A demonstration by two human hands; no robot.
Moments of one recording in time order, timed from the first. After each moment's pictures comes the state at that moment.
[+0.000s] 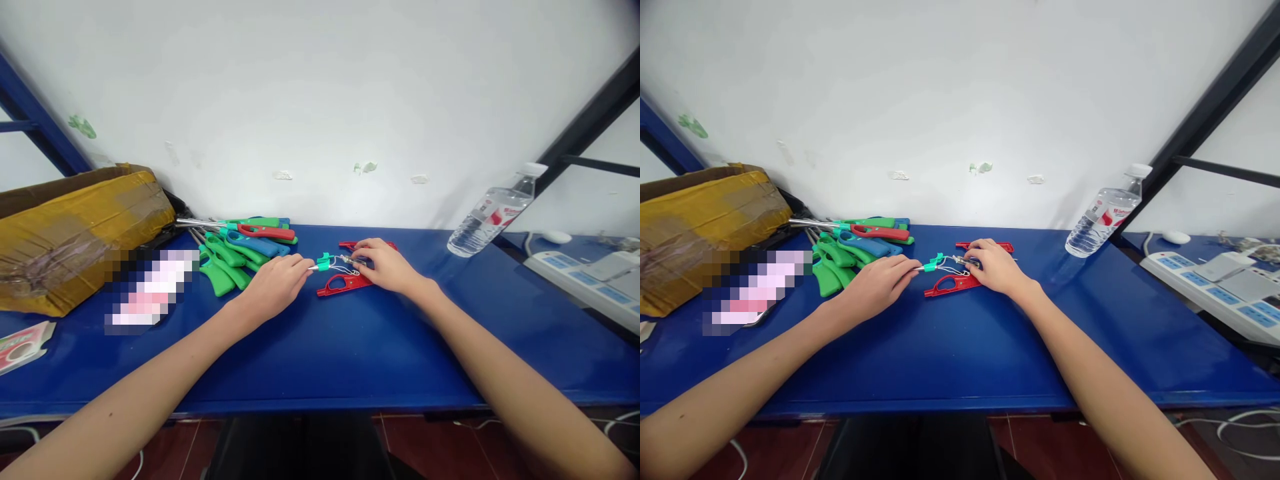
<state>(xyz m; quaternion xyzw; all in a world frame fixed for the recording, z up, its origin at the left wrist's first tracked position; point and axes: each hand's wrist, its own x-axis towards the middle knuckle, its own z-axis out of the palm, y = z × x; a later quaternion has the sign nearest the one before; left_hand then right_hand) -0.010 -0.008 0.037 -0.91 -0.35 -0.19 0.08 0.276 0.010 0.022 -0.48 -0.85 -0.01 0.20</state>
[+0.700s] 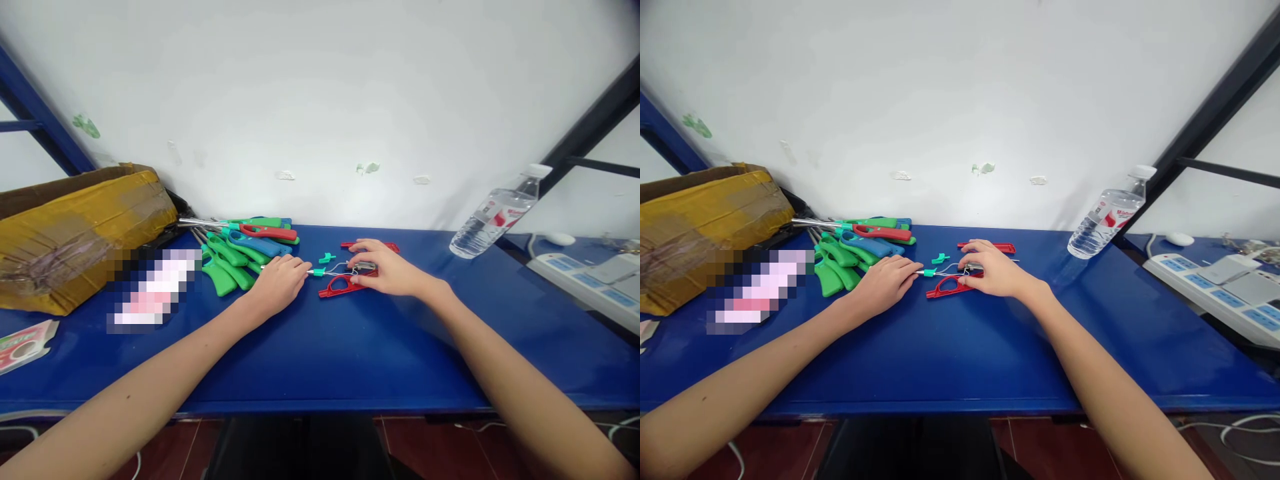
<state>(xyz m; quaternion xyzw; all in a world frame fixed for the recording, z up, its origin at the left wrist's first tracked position) -0.010 0.009 0.015 -0.91 -0.38 -0.14 0.09 0.270 -0.004 0.043 -0.43 -0.88 0.08 0.18</state>
